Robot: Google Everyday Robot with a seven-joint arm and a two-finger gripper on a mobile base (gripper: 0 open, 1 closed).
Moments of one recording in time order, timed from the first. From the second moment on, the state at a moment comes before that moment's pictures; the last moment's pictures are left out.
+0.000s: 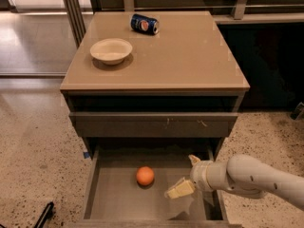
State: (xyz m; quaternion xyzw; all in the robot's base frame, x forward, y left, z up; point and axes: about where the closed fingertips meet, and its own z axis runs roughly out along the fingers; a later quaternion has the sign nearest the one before) arm 0.483 -0.102 0.521 -0.39 0.82 0.24 0.34
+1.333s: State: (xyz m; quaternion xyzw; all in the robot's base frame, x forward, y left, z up) arm 0.489 -0.054 0.455 -0.40 0.81 0.28 0.32
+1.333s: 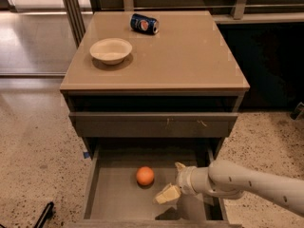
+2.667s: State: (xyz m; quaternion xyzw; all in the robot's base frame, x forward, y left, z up) arm 0.540 0.019 0.385 -0.46 0.76 0.30 0.34
